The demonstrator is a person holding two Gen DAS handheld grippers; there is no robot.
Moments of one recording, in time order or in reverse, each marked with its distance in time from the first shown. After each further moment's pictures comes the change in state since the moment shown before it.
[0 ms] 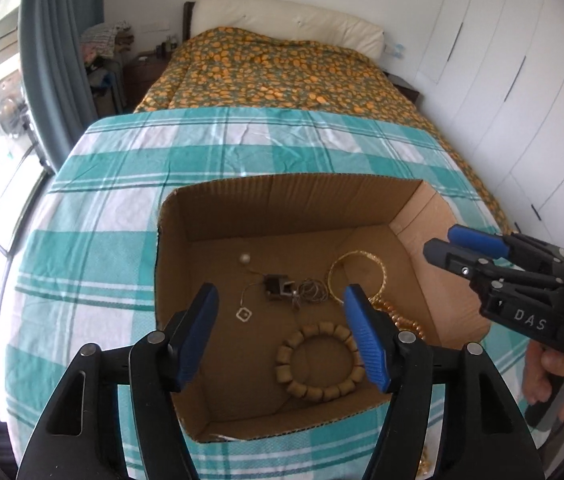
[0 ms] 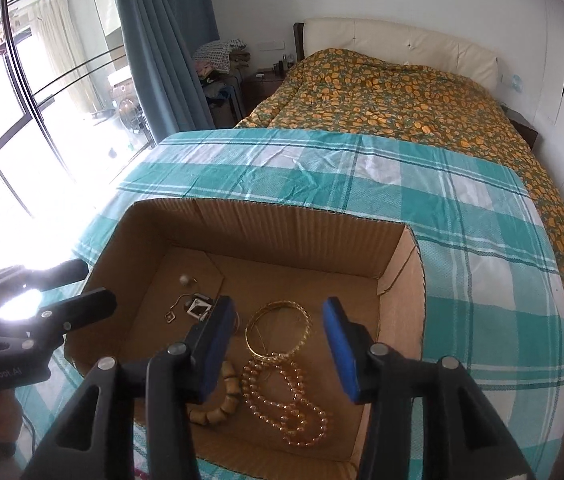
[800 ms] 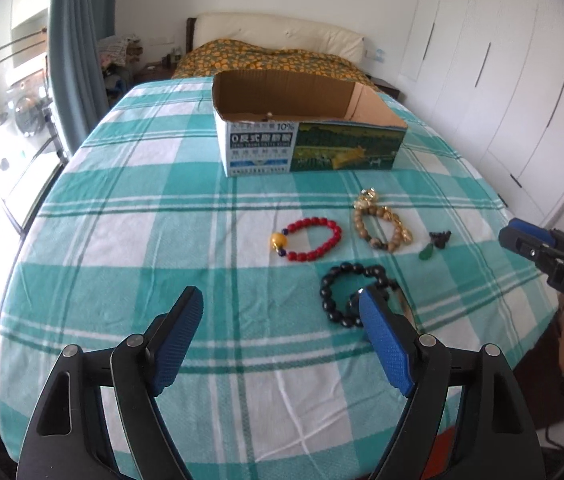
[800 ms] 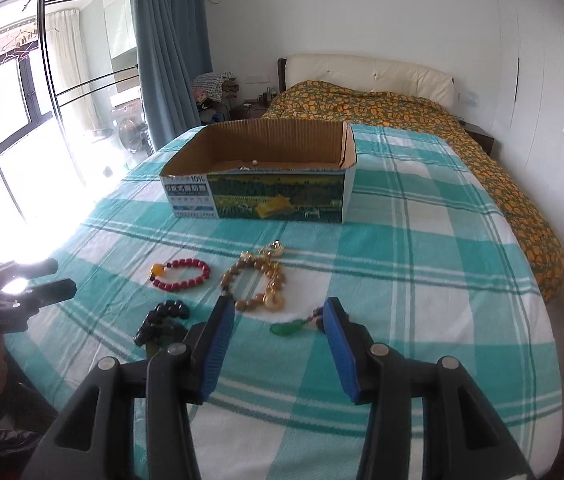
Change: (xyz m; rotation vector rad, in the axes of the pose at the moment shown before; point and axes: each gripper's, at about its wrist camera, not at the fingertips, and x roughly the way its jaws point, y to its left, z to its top) left arm -0.139 -0.006 -0.252 0.036 -0.069 -0.023; right arm -0.173 0.056 -0.267 0.045 -0.108 -0.093
